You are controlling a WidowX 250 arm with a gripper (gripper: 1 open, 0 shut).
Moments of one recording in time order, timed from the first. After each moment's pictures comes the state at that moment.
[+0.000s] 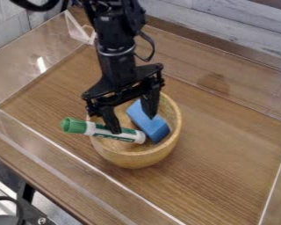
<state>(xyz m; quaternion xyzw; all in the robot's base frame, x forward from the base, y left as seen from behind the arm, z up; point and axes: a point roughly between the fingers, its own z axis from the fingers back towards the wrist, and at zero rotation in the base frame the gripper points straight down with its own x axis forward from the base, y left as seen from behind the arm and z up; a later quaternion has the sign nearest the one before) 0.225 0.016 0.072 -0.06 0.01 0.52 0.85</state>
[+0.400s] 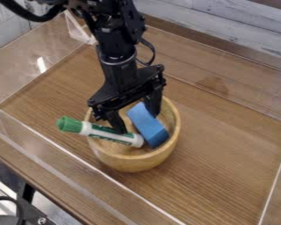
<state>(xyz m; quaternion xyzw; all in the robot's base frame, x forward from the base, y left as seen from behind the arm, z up) 0.222 0.015 0.061 -0.06 0.01 0.53 0.84</state>
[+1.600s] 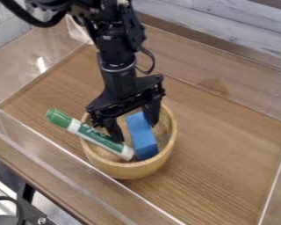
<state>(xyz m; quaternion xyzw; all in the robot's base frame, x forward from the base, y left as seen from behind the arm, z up) 0.222 0.015 0.055 -0.06 0.02 0.52 0.85</state>
